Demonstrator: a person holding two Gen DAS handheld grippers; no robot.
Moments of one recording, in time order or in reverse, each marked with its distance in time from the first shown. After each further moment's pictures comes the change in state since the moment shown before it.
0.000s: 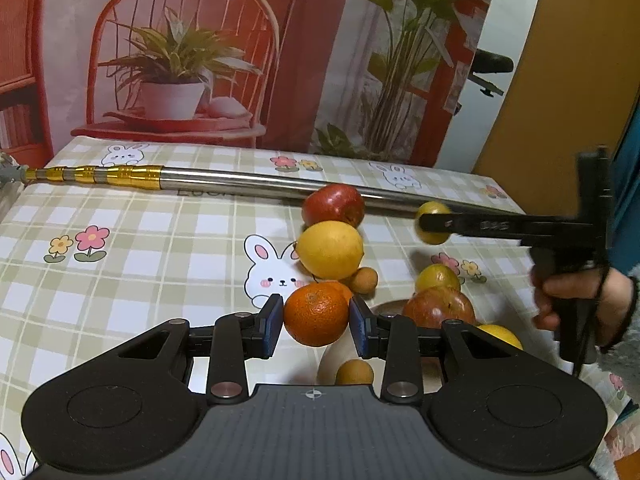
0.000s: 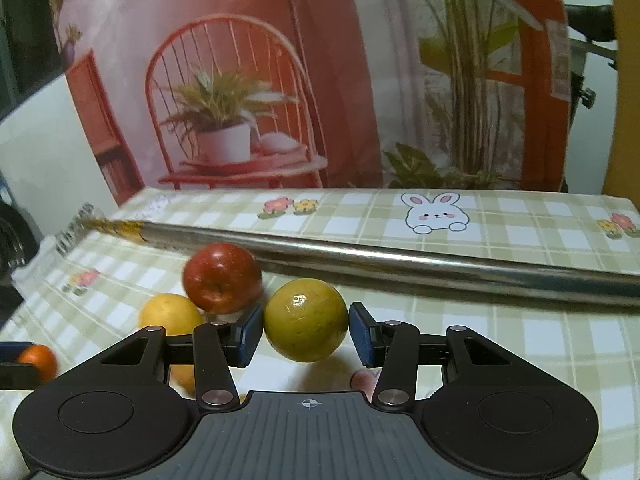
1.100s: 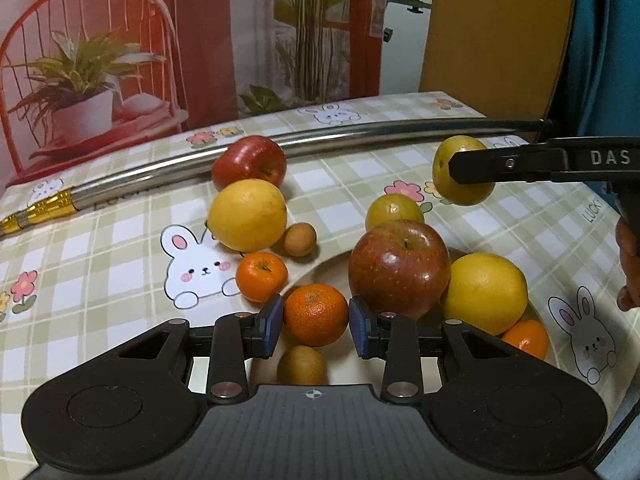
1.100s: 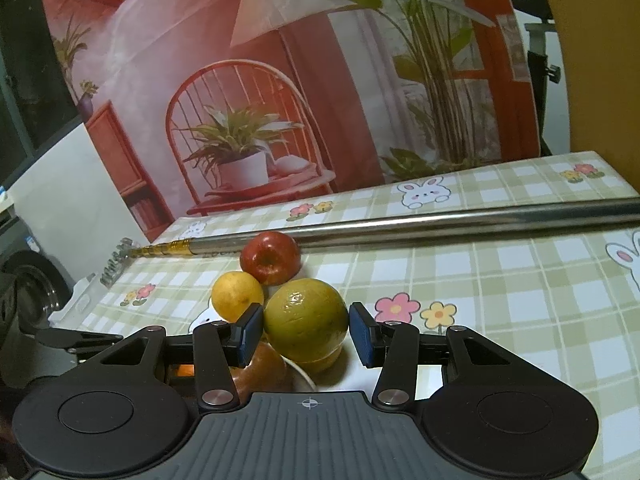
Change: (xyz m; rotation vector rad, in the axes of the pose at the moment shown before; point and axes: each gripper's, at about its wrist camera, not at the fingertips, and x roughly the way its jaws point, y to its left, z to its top) left arm 0.055 -0.049 -0.014 0.288 0.111 -0.059; right arm -0.087 0.008 -0.048 0.135 -0.077 0.054
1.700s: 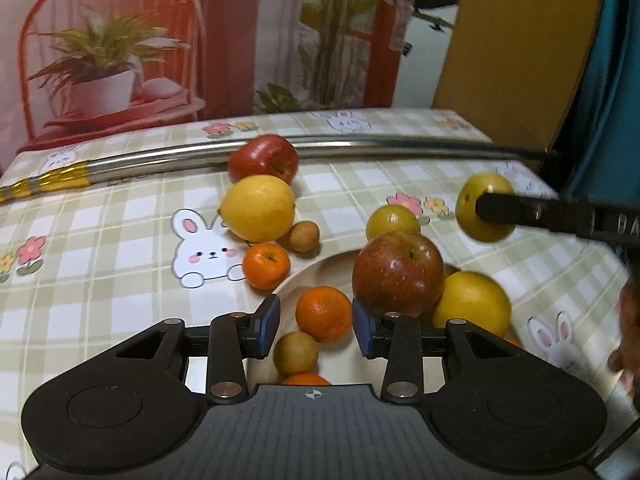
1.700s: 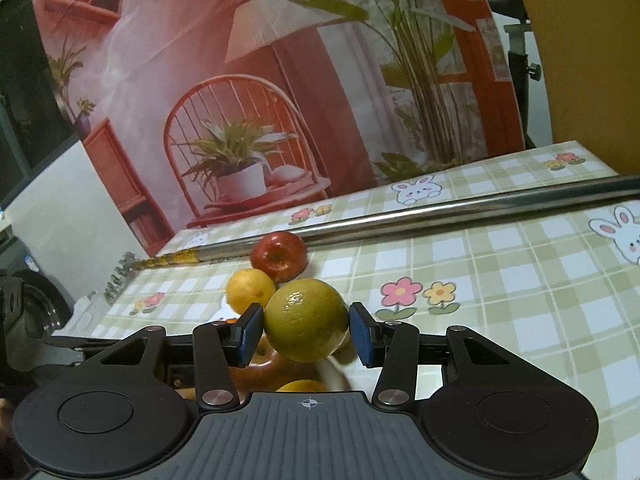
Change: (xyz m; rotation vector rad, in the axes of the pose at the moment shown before) left arm -0.024 0.007 -0.005 -0.130 -0.023 -0.007; right arm -0.026 0.015 -0.021 0.053 -0.050 -0.009
